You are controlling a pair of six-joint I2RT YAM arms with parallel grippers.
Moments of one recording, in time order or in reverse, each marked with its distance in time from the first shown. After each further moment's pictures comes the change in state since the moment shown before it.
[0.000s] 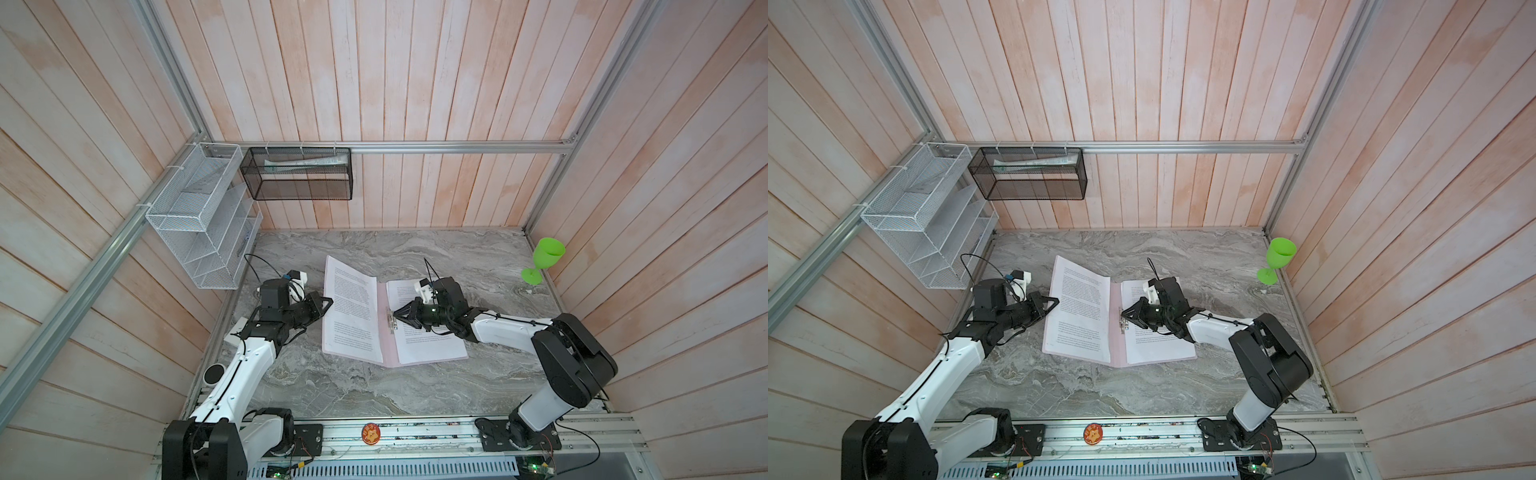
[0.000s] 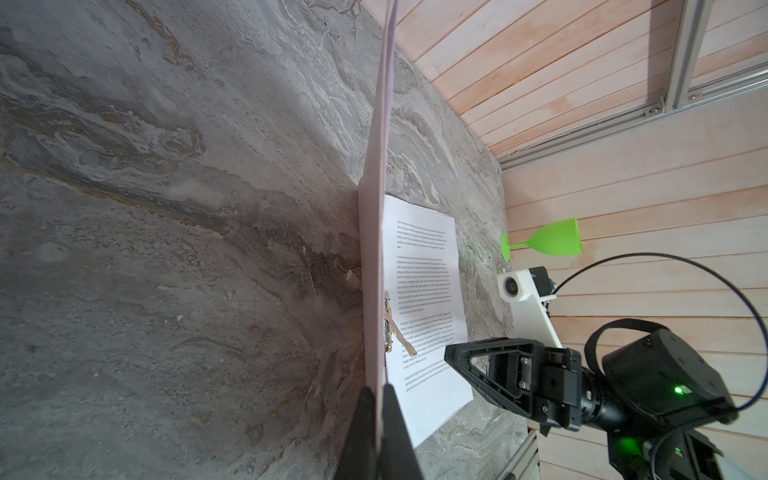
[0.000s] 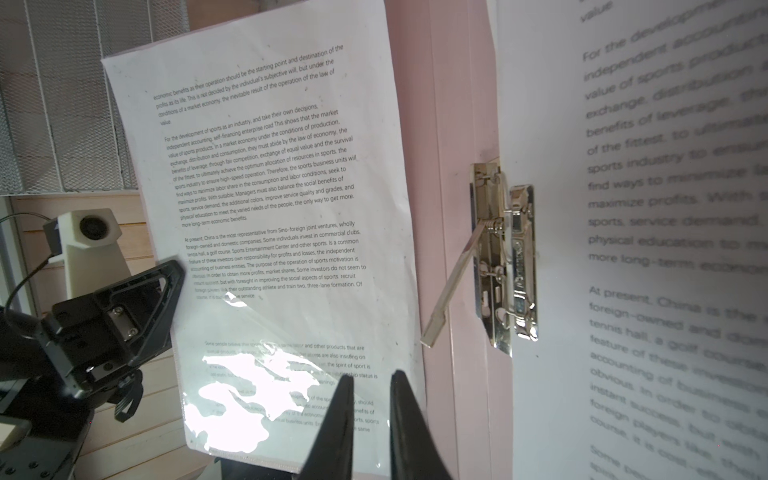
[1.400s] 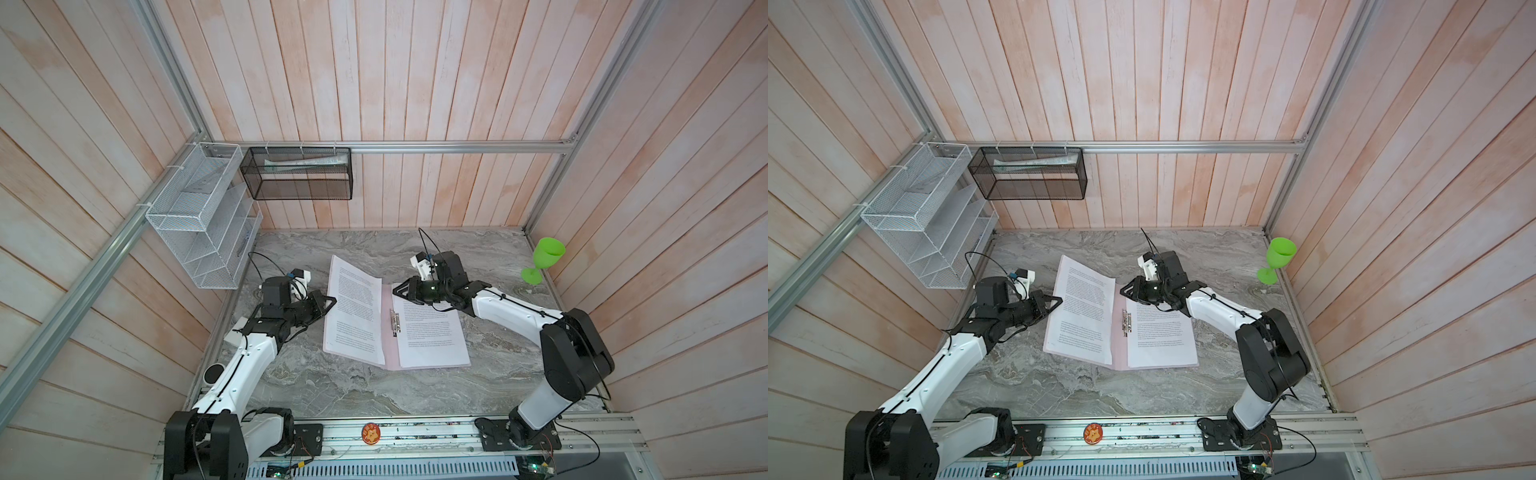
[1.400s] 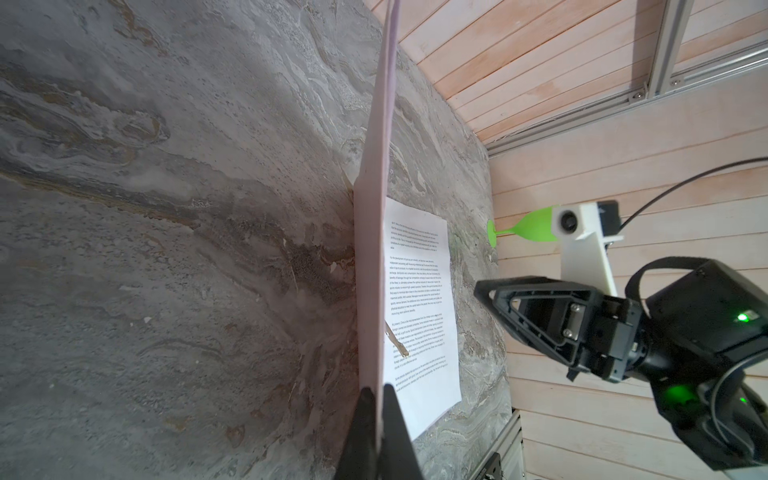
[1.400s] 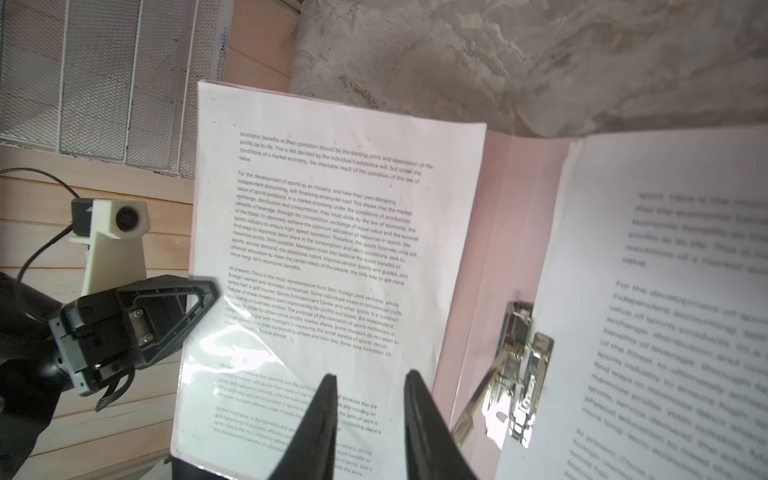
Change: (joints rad) left arm -0.003 0.031 0.020 0.008 0.055 -0.005; right arm -0.056 0.007 0.257 -0.303 0.004 -0.311
